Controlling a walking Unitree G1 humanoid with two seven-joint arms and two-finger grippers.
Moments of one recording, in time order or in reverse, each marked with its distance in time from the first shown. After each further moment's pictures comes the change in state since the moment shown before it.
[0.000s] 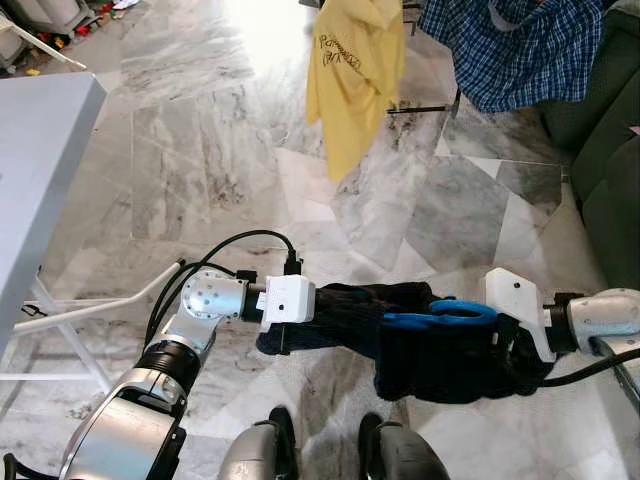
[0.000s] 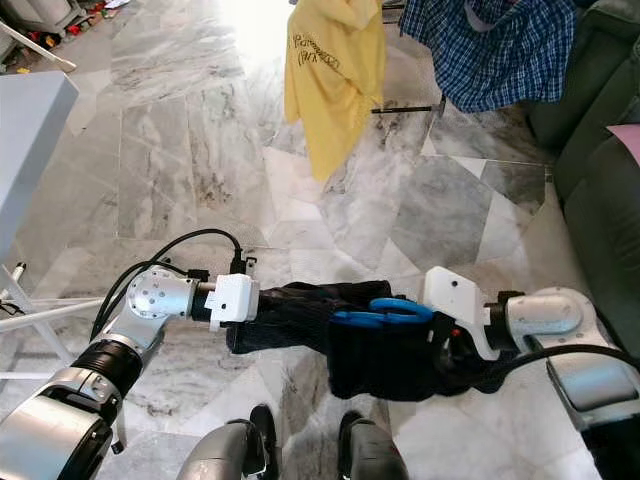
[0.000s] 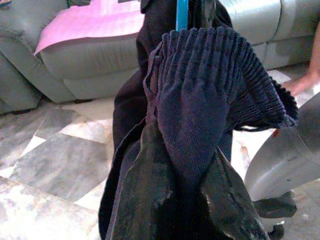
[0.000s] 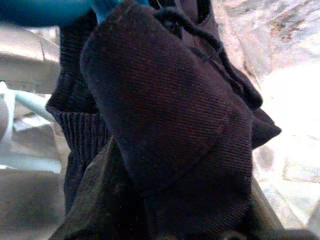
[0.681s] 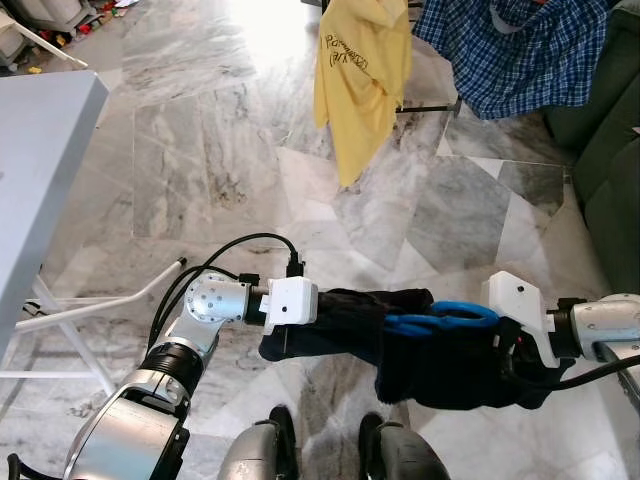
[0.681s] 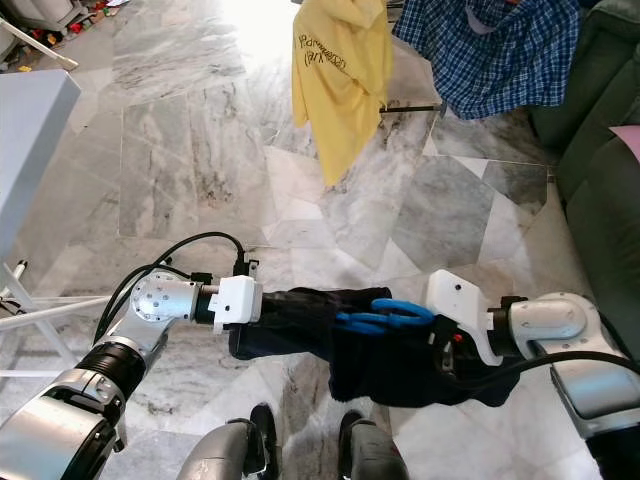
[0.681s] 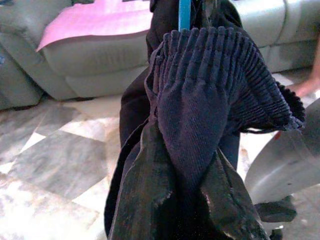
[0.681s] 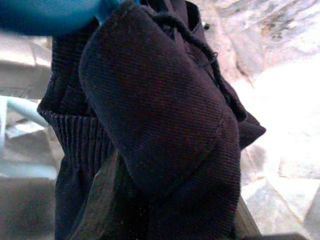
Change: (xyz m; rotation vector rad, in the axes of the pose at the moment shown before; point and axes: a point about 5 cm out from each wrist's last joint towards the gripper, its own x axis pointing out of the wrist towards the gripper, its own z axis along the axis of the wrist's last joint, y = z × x) left arm 0.003 -0.002 -0.003 -0.021 0.001 0.028; right arm 0.000 0.003 -0.003 0.008 0.008 -0.025
